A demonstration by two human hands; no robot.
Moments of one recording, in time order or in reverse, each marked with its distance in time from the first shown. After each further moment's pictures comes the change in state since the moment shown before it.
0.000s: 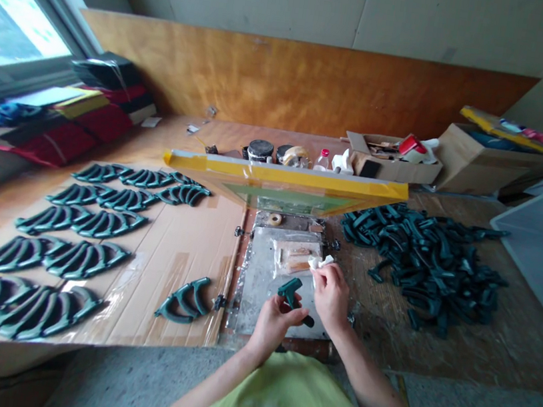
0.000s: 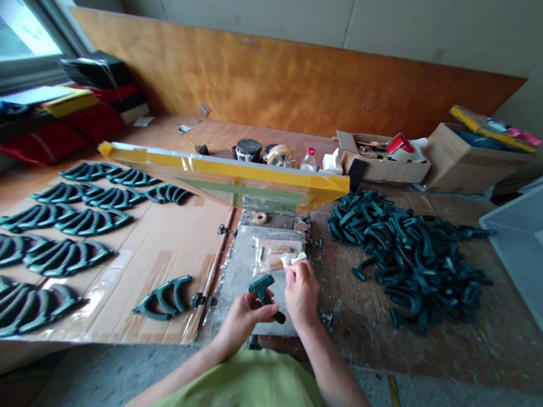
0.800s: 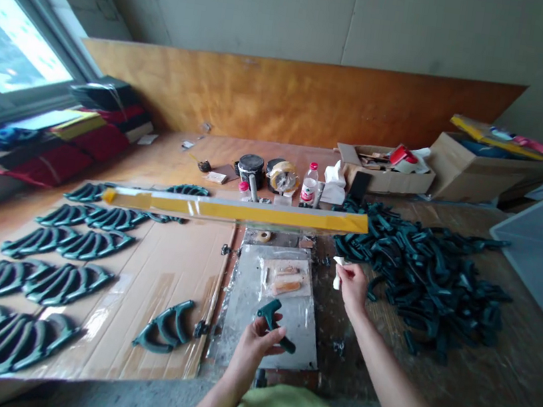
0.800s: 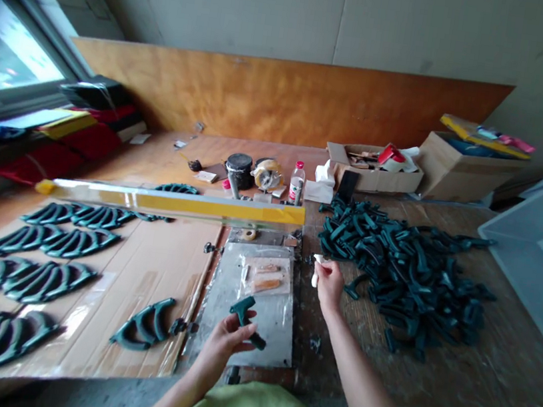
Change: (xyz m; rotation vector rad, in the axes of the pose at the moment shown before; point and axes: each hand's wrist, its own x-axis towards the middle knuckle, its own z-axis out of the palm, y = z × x) left_hand 0.006 -0.002 0.000 -0.112 0.118 -0.138; right_hand 0.031 0.161 0.013 0.278 0.113 0.558
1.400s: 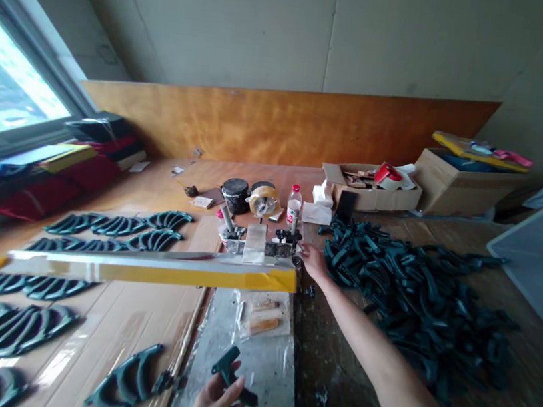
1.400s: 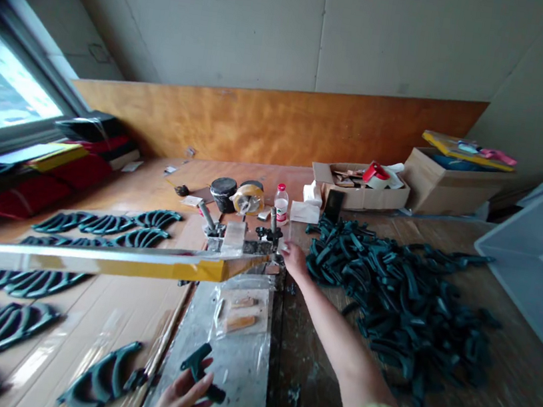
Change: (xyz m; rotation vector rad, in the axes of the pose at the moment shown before) left_hand 0.009 -0.031 -0.012 0.006 0.349 0.011; right_hand 0.127 -0.020 0.094 -0.077 -0.432 -0.062
